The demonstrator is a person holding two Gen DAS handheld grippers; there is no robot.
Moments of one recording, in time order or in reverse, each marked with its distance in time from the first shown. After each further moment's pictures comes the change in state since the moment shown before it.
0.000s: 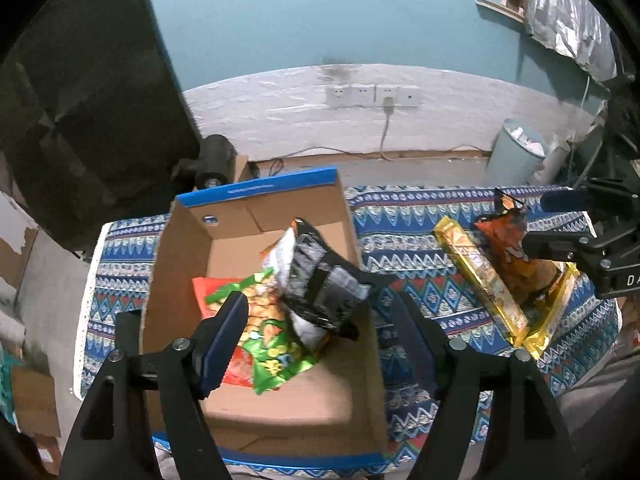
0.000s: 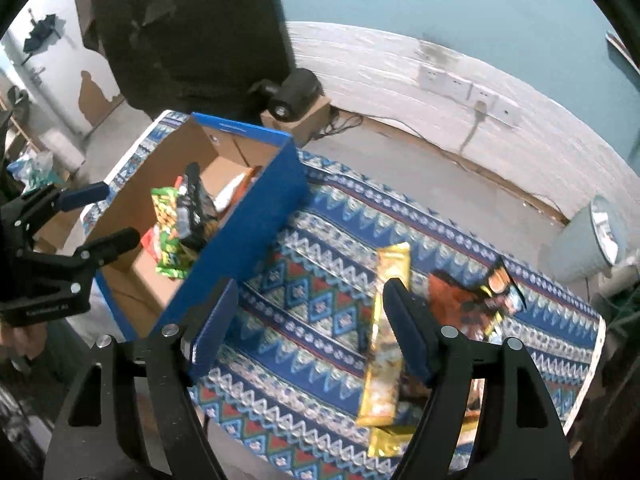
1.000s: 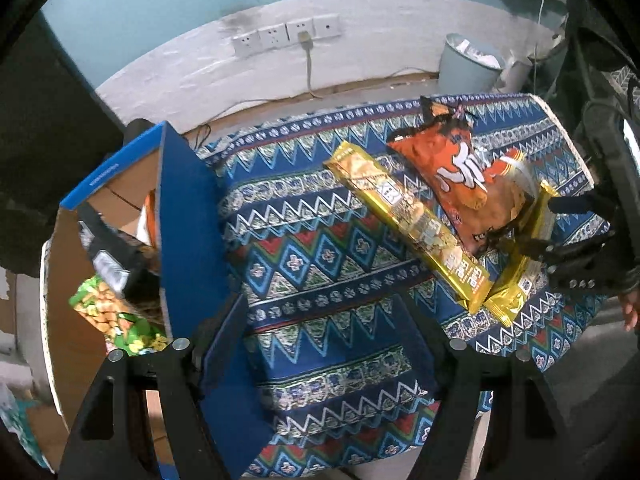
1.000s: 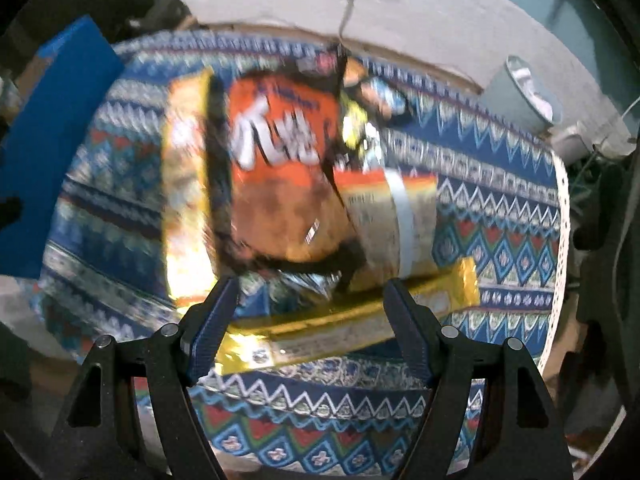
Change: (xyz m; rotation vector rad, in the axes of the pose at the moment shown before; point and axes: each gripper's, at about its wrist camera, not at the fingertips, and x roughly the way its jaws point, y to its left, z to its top) left arm 0.069 -0.134 -0.019 0.197 0.198 -0.069; right arm 0.050 -0.121 -0.138 0.228 0.273 -0.284
